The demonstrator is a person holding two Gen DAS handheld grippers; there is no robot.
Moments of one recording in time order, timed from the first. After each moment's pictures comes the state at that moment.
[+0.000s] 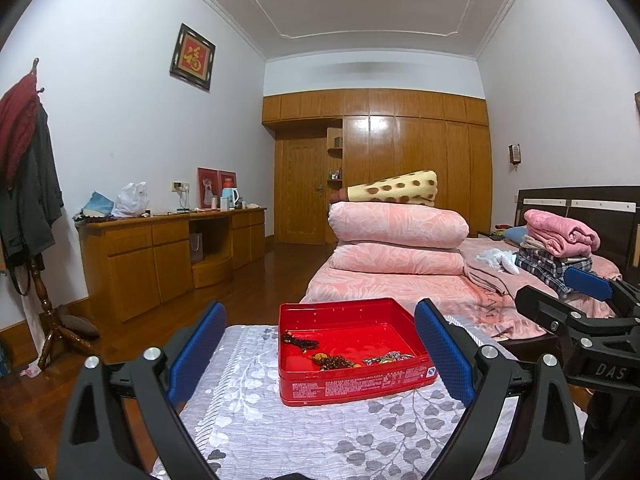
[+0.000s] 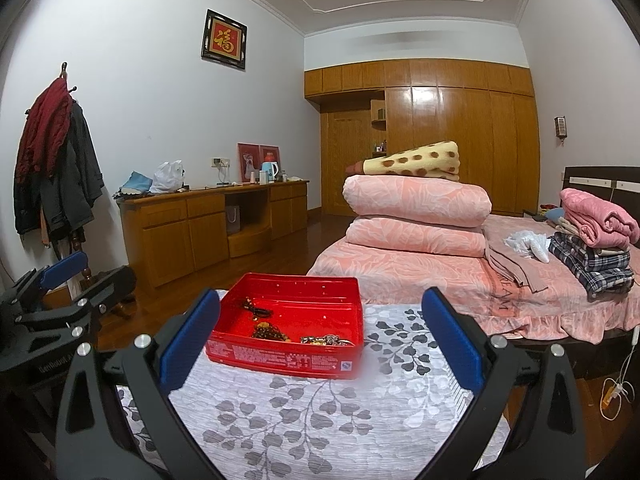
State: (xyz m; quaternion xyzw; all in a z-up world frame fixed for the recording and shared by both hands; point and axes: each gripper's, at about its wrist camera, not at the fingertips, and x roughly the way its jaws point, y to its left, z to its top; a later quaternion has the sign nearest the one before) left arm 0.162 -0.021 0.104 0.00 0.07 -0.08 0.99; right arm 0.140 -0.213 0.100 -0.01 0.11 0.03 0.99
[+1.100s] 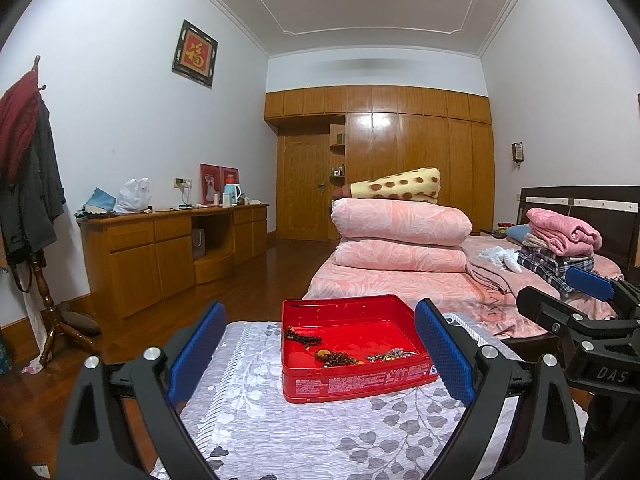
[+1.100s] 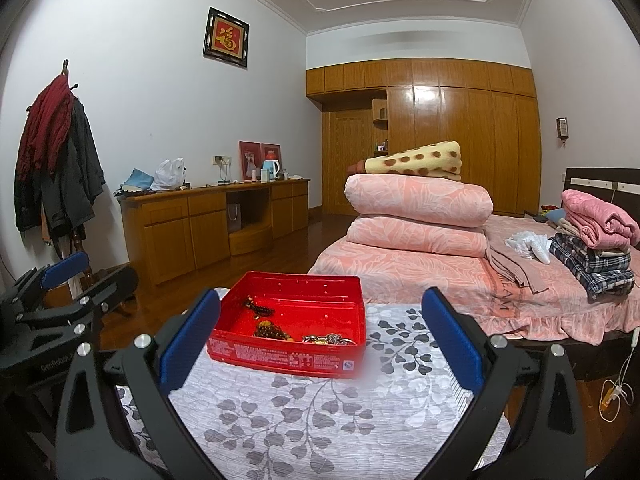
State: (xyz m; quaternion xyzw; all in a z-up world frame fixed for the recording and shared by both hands) left arm 0.163 -0.022 0.102 0.00 0.08 -0.08 0.99; right arm 0.140 -0.211 0.101 -0.01 0.11 0.03 0.99
